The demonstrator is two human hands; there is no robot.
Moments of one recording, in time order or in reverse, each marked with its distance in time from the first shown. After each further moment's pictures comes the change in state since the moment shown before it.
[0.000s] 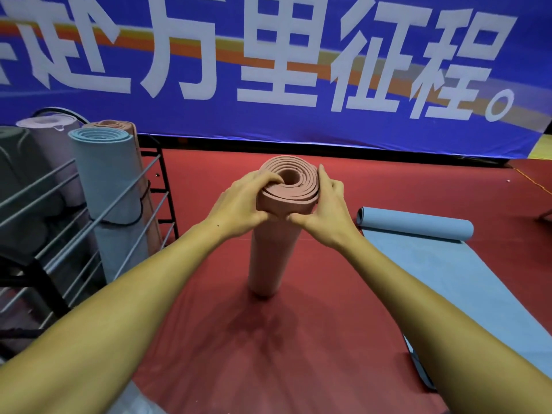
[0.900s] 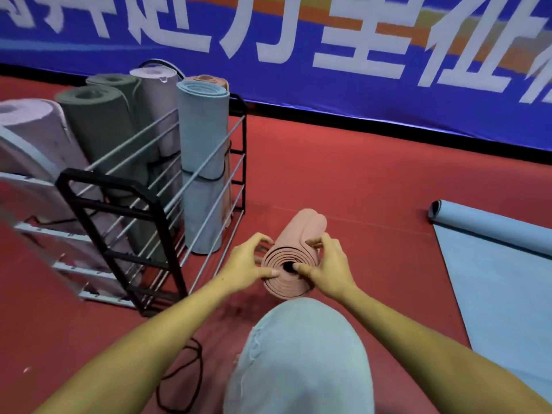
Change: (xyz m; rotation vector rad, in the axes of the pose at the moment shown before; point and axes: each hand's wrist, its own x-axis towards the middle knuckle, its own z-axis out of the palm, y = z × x) left_hand -0.239 -0.099 0.016 -0.309 -0.047 -0.660; right_hand -0.090 0.010 0.197 0.017 -0.301 0.090
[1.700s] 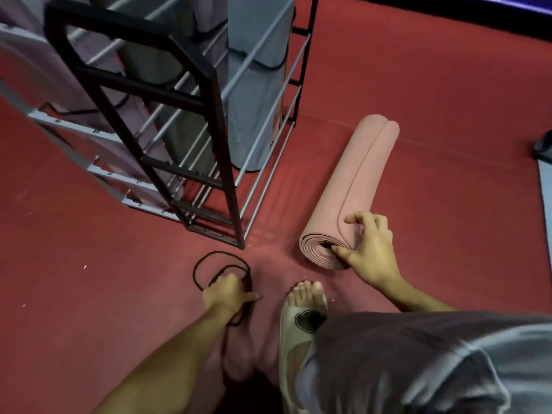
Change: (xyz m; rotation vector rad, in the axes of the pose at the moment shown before) left_hand -0.170 -0.253 0.050 0.554 -0.166 -0.864; right_hand -0.027 0.069 0.141 -0.145 -0.092 0.050
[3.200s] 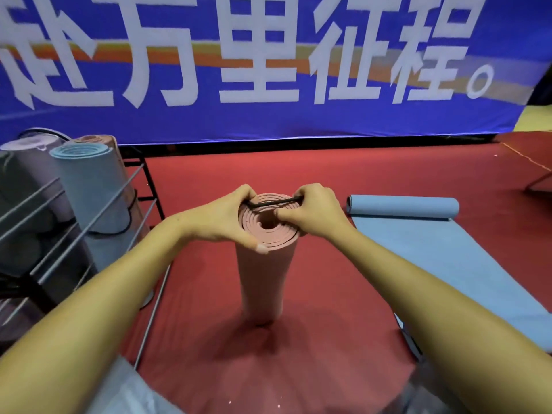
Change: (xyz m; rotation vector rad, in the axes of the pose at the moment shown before) left_hand -0.250 0.417 -0.316 -0.117 -0.090 1.268; right_hand -0.033 -0.044 -0.397 -0.100 0.407 -0.031
